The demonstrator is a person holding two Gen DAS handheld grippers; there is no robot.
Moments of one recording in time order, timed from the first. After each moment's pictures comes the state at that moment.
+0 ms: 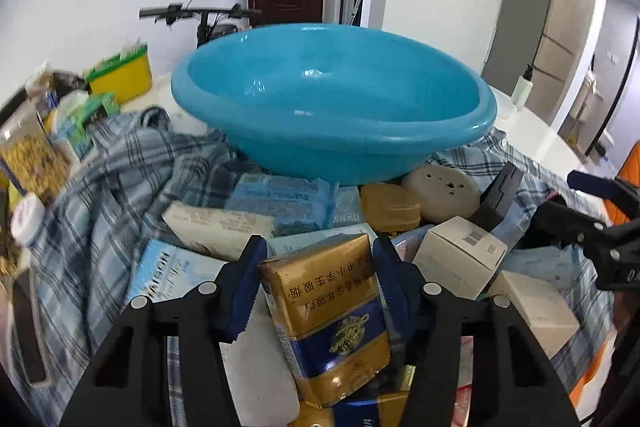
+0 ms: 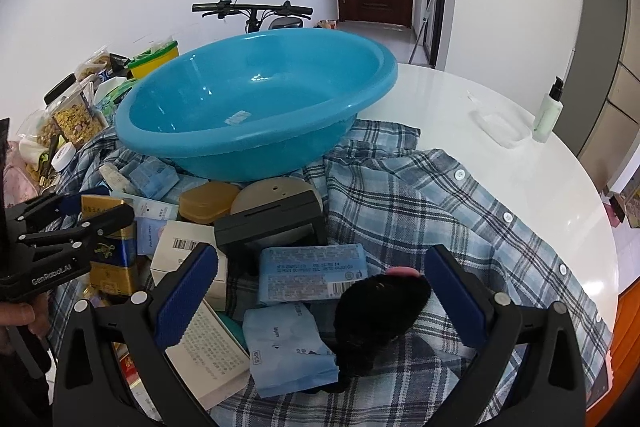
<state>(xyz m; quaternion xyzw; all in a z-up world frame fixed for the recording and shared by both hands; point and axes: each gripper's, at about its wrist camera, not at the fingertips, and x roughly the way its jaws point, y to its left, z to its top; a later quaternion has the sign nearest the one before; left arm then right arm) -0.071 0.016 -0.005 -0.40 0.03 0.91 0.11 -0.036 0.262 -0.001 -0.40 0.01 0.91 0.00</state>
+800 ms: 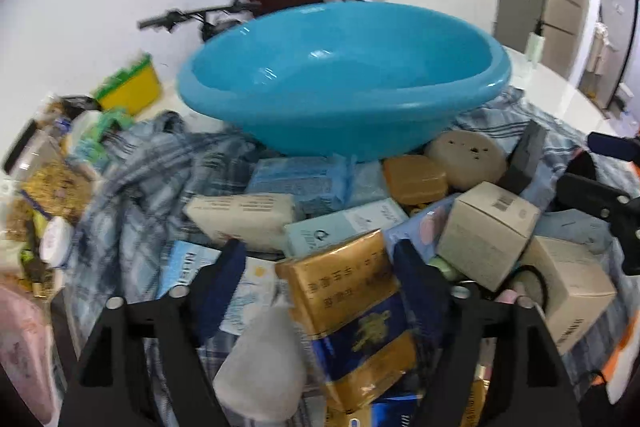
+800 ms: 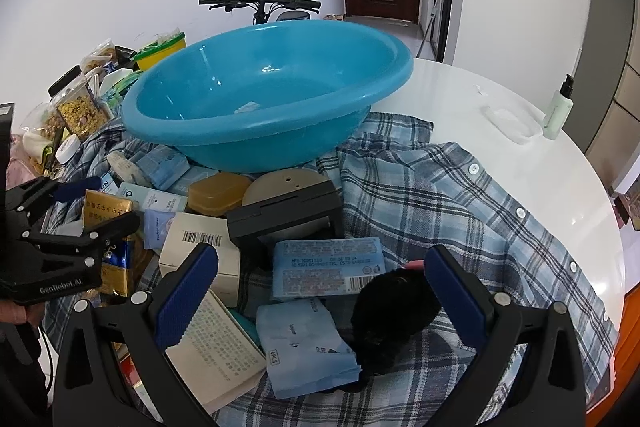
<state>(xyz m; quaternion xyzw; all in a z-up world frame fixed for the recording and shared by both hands) -0.070 0.025 -0.011 -0.42 0.11 0.90 0.07 -0.037 0.252 -0.007 -0.41 0.01 0.91 -0.01</state>
